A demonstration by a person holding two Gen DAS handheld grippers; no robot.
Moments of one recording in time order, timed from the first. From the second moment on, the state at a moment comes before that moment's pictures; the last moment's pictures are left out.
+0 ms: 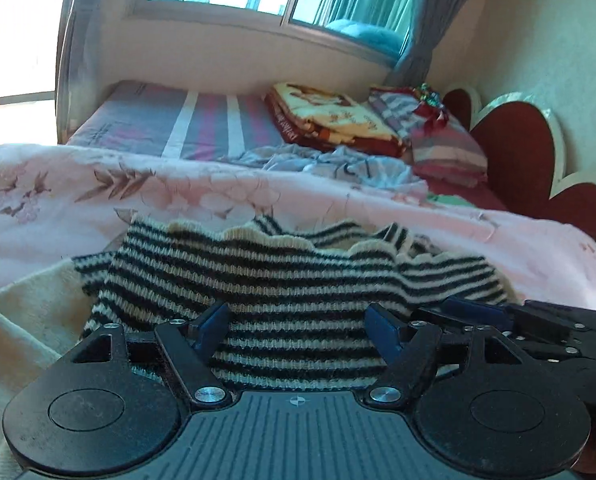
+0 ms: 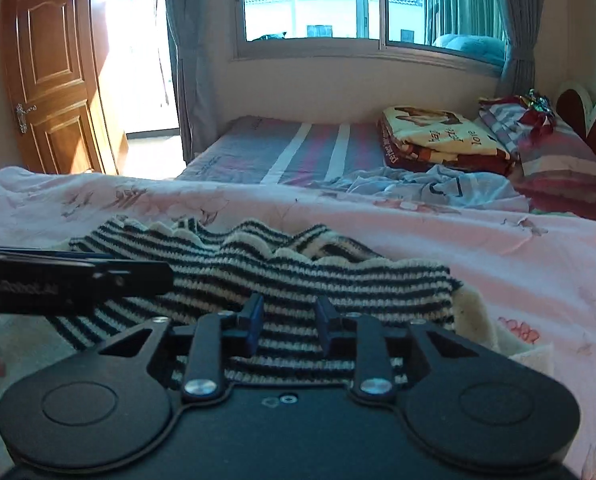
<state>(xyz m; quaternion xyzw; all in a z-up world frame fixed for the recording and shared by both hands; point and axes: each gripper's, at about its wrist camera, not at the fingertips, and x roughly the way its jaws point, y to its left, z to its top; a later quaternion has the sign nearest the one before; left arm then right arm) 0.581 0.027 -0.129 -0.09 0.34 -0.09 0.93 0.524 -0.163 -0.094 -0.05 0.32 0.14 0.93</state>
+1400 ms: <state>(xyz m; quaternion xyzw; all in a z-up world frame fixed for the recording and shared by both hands) 0.444 0.079 -0.105 -0.03 0.30 -0.05 0.95 0.418 -0.214 -0.069 -0.03 0.30 0.12 0.95</state>
